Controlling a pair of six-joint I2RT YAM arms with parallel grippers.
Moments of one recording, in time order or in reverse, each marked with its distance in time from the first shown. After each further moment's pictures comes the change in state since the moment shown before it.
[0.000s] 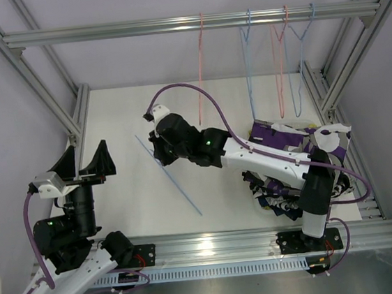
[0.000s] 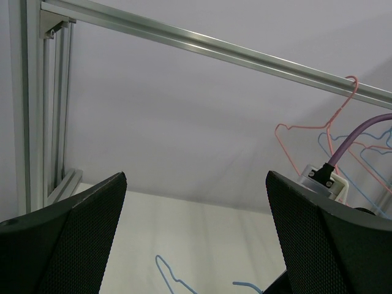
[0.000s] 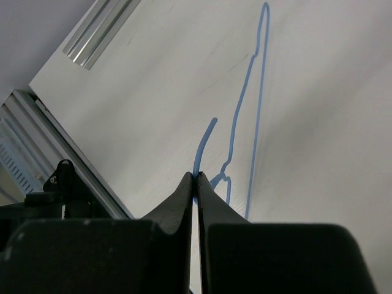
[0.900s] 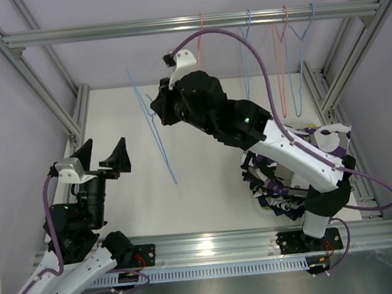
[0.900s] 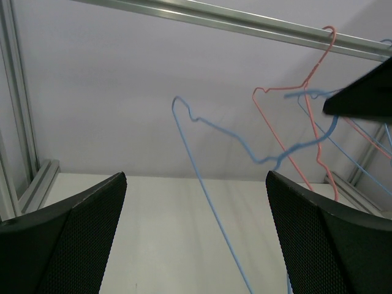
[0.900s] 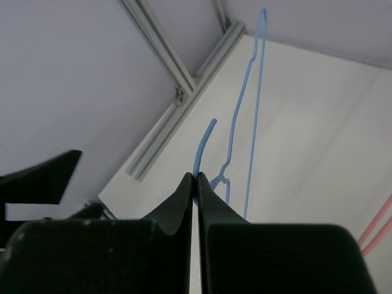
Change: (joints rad) left arm 0.000 0.102 0.032 -0.092 0.090 -0.064; right arm -0.003 -0.059 0.394 -0.132 0.213 0.050
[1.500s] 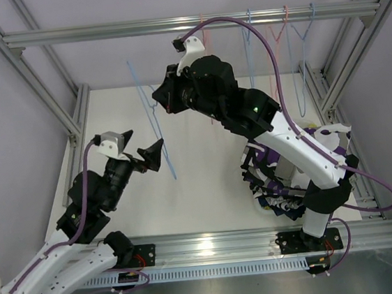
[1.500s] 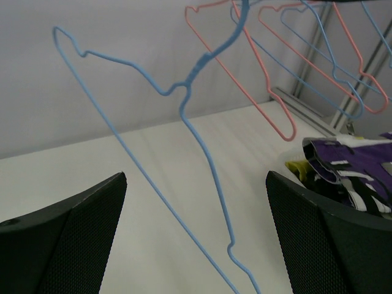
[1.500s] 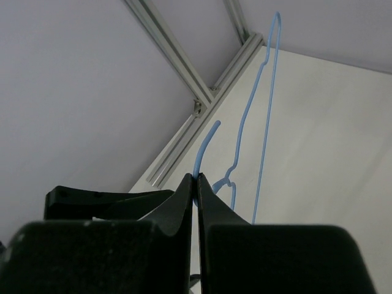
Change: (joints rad) left arm 0.001 0.253 0.123 -0.188 0.265 -0.124; right arm -0.079 0.013 0.124 -0.028 -0.130 0.042
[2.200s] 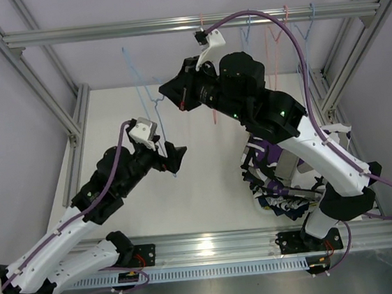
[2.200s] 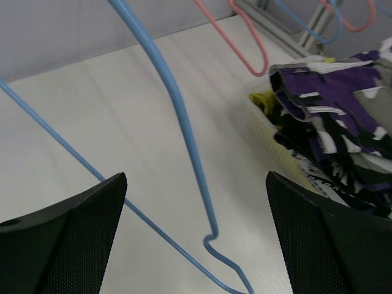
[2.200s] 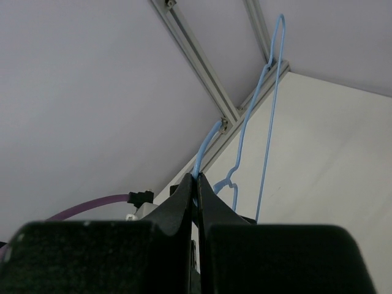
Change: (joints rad) left arm 0.000 0.253 0.138 -0.224 0.162 -0.129; right arm -0.008 -0.133 -0.088 0.082 -0.066 0.003
